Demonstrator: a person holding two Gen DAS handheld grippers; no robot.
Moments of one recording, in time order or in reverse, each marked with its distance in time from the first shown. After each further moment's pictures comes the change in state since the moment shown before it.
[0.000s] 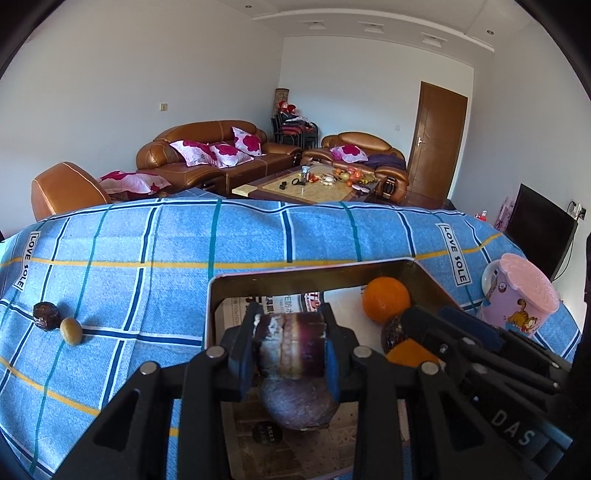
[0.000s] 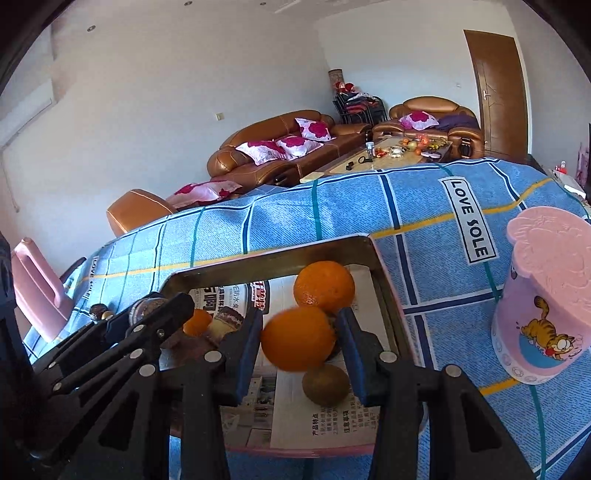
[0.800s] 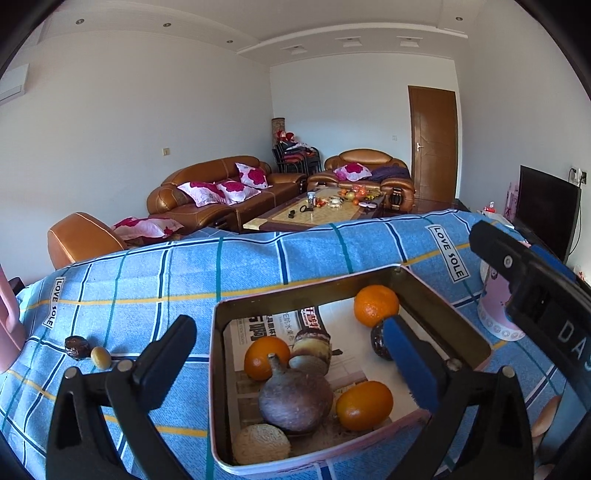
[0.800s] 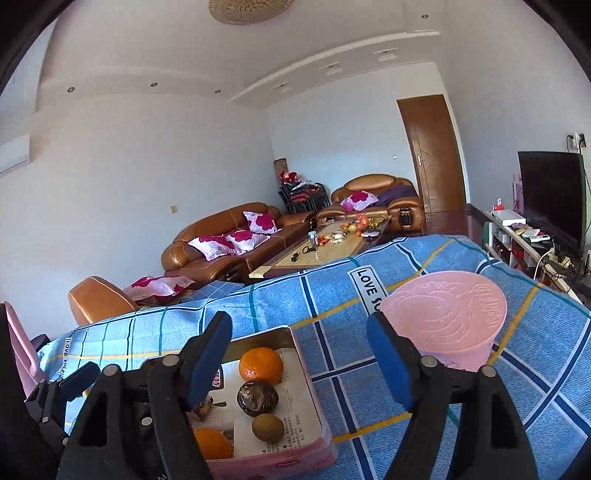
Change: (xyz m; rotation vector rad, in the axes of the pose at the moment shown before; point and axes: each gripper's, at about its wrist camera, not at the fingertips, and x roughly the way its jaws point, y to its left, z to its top) left arm -0.030 -0.028 -0.004 0.130 -0.115 0.086; right arm -0.074 -0.010 -0.002 0.042 -0.389 -0.261
